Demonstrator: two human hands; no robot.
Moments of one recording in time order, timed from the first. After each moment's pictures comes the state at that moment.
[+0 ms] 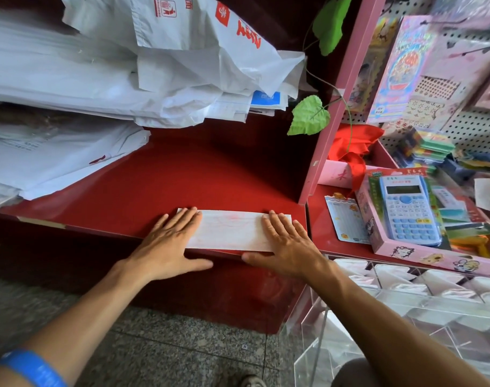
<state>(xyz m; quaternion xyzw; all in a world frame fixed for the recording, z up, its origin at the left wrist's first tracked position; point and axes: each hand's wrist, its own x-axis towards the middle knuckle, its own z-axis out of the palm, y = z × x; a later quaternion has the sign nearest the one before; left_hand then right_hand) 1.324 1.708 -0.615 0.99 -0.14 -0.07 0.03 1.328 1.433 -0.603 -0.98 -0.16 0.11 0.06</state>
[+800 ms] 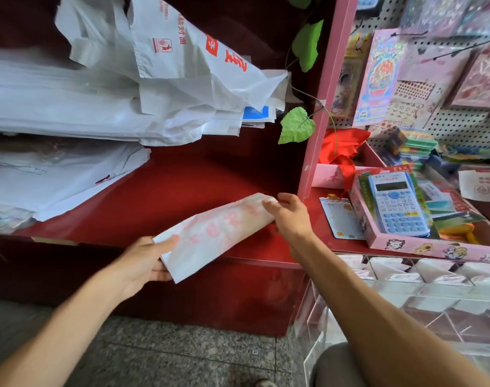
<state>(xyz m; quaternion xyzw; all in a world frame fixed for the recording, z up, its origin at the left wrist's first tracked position) 1.293 1.730 -0.587 0.72 0.18 -0.12 0.66 1.345 1.453 -0.569 -0.75 0.11 -0.07 0.65</state>
